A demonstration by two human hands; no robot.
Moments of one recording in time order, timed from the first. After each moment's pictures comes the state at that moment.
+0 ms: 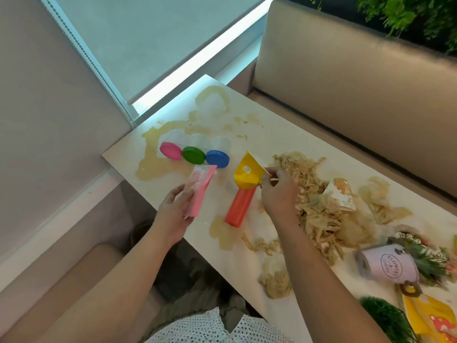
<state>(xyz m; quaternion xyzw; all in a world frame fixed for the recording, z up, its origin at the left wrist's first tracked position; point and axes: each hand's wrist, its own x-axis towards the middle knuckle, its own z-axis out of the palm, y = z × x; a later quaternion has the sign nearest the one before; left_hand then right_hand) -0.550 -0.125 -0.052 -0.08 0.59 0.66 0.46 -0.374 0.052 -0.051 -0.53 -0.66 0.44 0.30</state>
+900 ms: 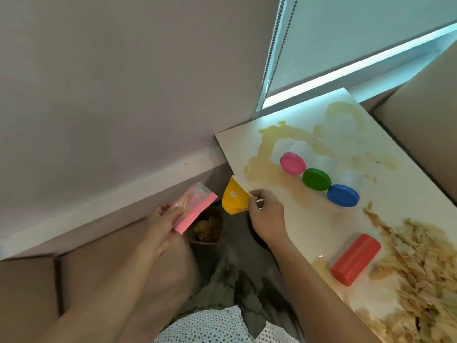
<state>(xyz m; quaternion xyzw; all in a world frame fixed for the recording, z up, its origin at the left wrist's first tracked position) -0.736 -0.365 -0.100 -0.27 0.64 0.66 0.29 -0.630 -0.132 -0.084 -0.34 -0.81 0.48 0.07</state>
